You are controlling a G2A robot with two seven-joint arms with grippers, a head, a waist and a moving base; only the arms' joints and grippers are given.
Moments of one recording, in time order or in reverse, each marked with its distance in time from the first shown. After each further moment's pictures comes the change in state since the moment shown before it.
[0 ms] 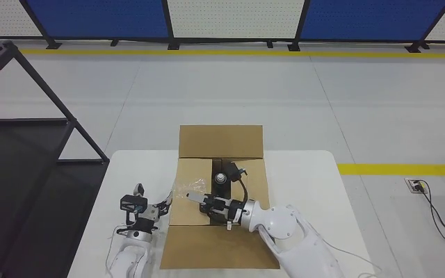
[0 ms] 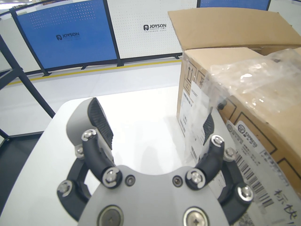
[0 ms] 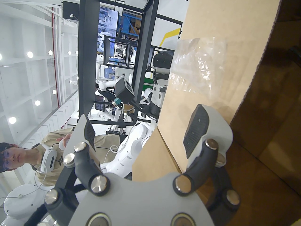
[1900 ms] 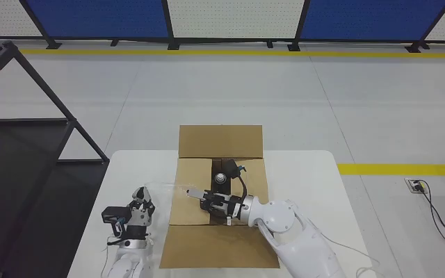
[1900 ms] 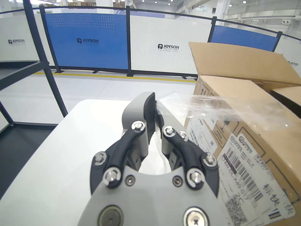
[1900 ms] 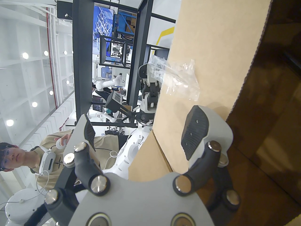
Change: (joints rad) left arm 0.097 -0.041 -0.098 -0.061 -0.094 0.006 0.148; right arm 0.053 -0.013 -0.011 0.070 0.009 0.011 0.015
